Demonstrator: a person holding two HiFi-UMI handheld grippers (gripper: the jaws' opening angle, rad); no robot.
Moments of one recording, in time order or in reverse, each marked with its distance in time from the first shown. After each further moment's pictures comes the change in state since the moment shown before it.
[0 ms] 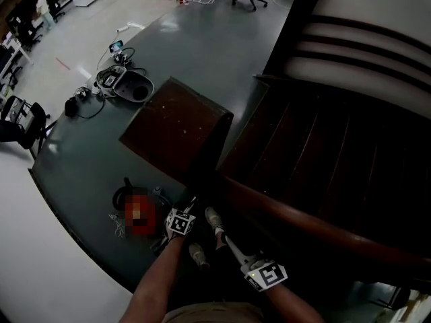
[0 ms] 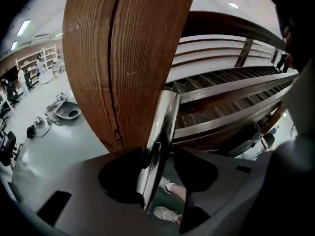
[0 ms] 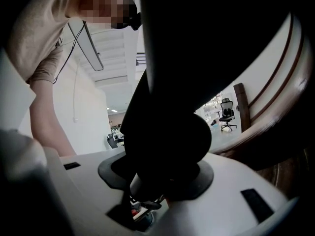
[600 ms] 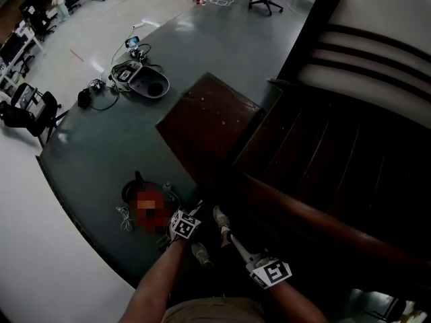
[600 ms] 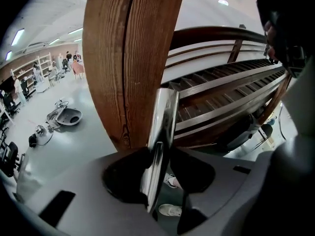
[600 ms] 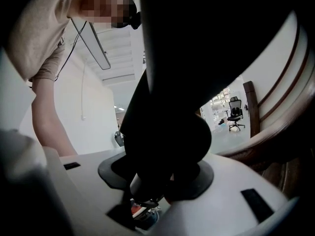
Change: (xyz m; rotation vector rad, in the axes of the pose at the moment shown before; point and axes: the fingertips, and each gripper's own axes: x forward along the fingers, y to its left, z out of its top) left arm -0.053 0.002 -0.025 0.097 -0.020 -0.014; right arm 0.013 0.045 -0.004 -0.024 0.023 0.079
